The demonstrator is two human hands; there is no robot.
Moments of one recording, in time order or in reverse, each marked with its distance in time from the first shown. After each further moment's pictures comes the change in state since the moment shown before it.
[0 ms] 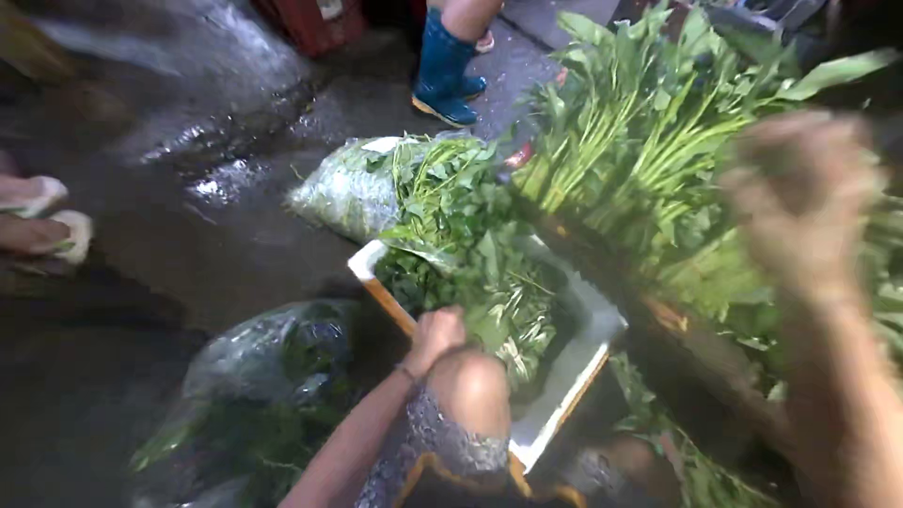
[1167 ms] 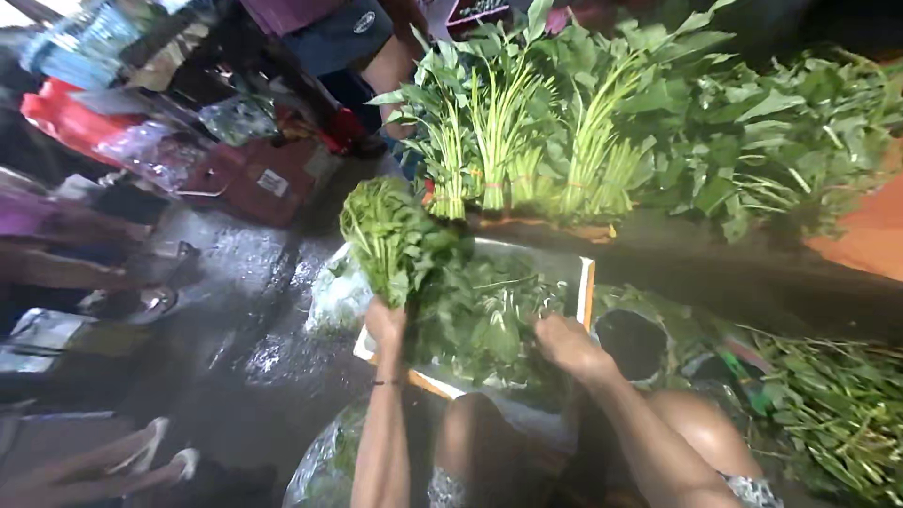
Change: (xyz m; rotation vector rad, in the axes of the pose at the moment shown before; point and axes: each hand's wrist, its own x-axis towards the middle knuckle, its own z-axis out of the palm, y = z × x) left_hand 0.016 0.024 -0.094 -0.075 0.629 -0.210; right_hand -0.163 0.012 0.155 0.094 -0.809 0.500
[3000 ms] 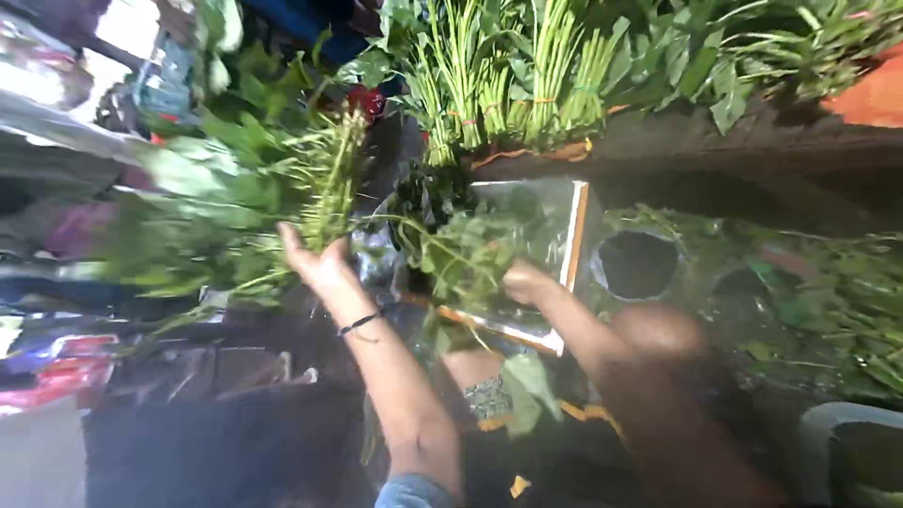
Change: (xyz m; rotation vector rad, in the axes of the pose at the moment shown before) left_hand -0.108 0.059 -0.099 -1.404 0.304 0.338; right_hand -0.042 -0.003 0.023 1.586 -0.069 -0.247
